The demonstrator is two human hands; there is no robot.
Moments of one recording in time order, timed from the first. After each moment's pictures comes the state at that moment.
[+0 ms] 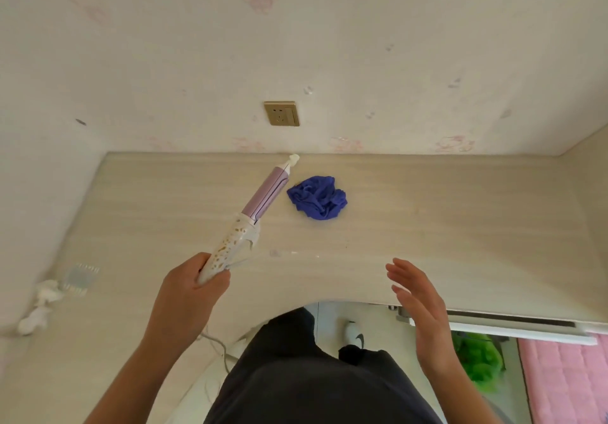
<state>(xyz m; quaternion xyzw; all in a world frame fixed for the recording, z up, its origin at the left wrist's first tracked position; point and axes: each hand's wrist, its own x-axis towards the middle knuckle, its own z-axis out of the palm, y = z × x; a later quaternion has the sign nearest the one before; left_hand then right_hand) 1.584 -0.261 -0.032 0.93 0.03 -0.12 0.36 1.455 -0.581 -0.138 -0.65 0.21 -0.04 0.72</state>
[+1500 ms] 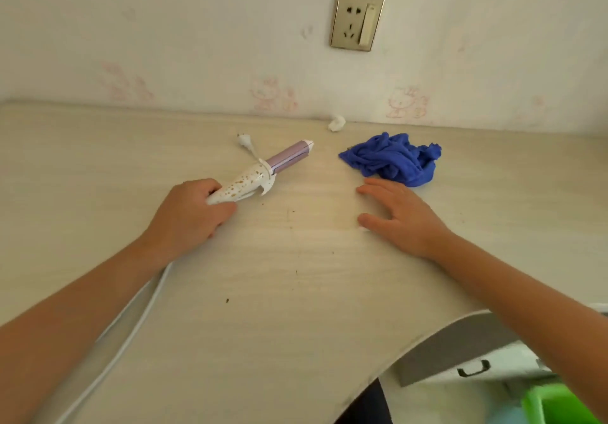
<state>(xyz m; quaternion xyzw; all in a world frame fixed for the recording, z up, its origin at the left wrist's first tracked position) 1.807 -0.088 -0.411 0.89 -0.20 -0.02 0.42 1.677 -0.440 -0.410 -0.98 0.06 -0.03 0.21</state>
